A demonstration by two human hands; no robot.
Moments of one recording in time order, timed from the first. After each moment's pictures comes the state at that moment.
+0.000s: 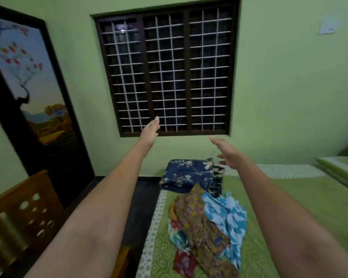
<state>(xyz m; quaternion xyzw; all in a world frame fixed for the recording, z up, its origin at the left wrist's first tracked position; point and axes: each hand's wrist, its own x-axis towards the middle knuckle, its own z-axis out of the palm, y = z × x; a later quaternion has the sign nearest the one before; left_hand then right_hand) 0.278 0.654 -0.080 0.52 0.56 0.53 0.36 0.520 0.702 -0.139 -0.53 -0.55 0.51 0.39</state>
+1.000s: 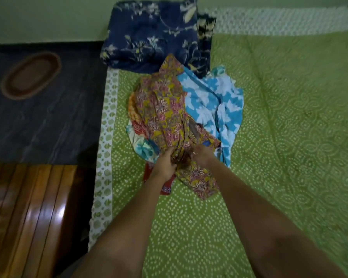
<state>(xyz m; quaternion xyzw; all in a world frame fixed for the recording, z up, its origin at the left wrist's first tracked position) 0.351 0.795 -0.688 0.56 0.68 0.05 0.47 0.507 0.832 -0.674 -0.72 -0.50 0.49 -0.01</state>
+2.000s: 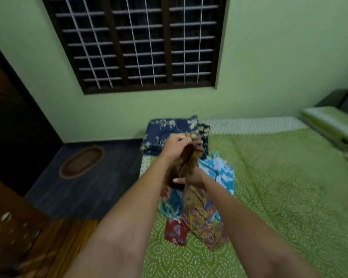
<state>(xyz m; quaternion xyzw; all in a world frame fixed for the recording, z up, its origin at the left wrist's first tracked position) 0.329 0.796 -0.289 0.62 0.52 0.41 0.42 0.446 0.772 -0.378 -0.59 -0.66 0.44 0.13</state>
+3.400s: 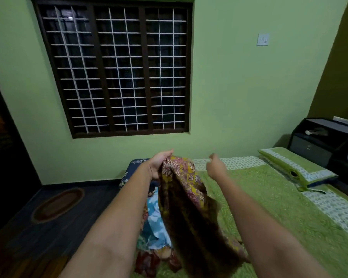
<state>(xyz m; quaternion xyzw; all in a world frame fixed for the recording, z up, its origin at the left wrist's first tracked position) 0.427 0.663 -0.163 0.46 0.43 0.30 0.72 0.634 0.679 -0.209 -0.75 -0.58 0.19 0.27</state>
